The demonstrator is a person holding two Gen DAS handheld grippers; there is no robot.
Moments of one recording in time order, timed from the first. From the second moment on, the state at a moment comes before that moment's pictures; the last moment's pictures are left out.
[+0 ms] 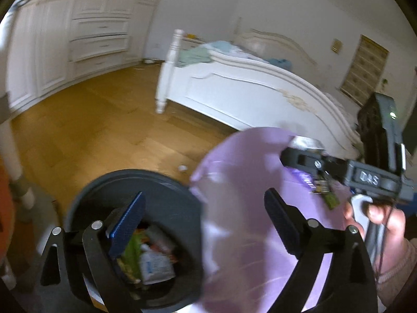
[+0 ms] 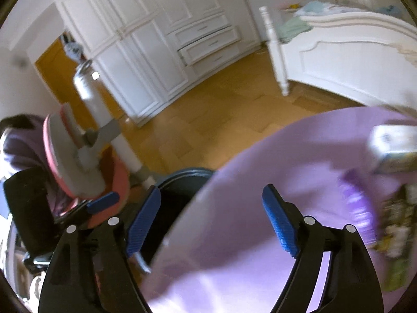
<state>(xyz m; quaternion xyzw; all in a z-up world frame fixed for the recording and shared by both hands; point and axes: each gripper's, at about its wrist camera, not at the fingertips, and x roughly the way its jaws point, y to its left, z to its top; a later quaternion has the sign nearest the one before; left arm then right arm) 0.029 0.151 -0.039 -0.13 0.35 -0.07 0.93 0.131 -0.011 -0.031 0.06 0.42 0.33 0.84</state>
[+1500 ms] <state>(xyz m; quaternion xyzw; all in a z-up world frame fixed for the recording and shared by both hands) 0.150 -0.013 -0.090 0.05 0.45 -0.08 0.89 0.274 -0.155 -0.078 -0.24 0.54 0.26 0.76</state>
